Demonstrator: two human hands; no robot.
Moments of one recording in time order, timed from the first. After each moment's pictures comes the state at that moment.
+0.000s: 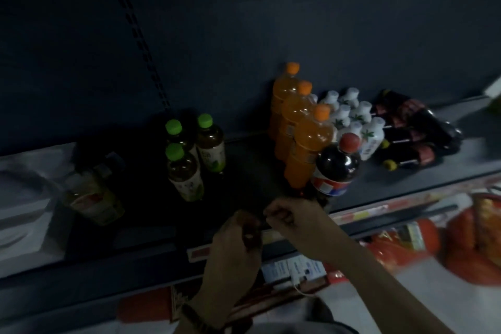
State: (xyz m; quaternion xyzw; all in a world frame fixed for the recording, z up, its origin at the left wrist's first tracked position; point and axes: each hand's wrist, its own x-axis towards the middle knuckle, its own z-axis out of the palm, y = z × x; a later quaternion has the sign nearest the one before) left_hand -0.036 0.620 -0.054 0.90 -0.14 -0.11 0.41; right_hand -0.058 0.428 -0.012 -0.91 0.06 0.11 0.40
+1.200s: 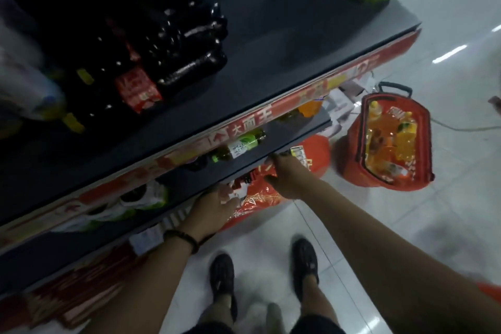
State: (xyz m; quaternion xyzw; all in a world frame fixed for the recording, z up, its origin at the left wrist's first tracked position) left_hand -0.139 0.086 -0.288 0.83 -0.11 -0.46 0.28; right_hand -0.213 -0.129 -0.278 -0.91 0.21 0.19 0.28
